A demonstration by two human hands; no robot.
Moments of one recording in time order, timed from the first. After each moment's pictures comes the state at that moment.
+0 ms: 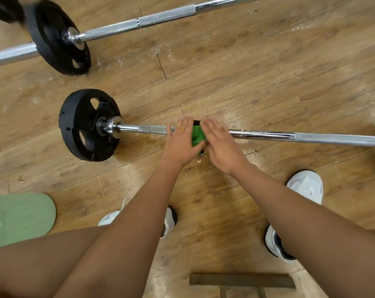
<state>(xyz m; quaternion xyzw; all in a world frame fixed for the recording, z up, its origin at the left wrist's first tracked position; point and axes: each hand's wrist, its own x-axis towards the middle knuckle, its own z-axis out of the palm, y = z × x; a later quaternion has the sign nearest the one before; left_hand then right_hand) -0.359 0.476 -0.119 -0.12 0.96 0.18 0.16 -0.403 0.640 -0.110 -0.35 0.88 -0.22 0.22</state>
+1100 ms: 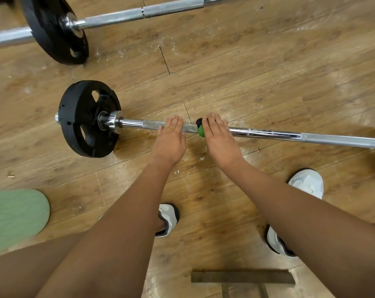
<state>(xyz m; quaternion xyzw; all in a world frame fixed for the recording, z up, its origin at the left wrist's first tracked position) -0.337 0.438 -0.110 -0.16 0.95 0.22 0.16 -0.395 0.603 -0.121 -0.34 0.93 -0.04 0.14</state>
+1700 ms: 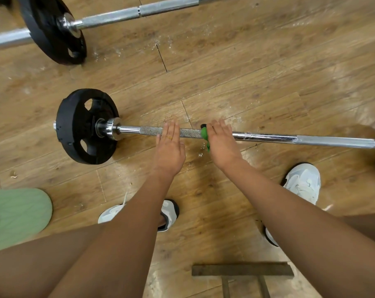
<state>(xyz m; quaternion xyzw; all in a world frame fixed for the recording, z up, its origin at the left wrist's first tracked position) -0.303 0.455 -0.112 -0.17 0.95 0.20 0.15 -0.384 0.612 -0.111 -0.27 0.94 -0.10 0.21</state>
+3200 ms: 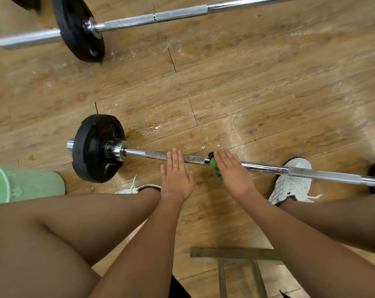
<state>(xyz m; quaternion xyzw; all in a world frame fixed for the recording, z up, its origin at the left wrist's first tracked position) -0.198 0.512 -0.101 -0.24 0.91 0.18 0.27 -0.286 0.689 -0.110 -0.33 0.91 -0.07 0.23</state>
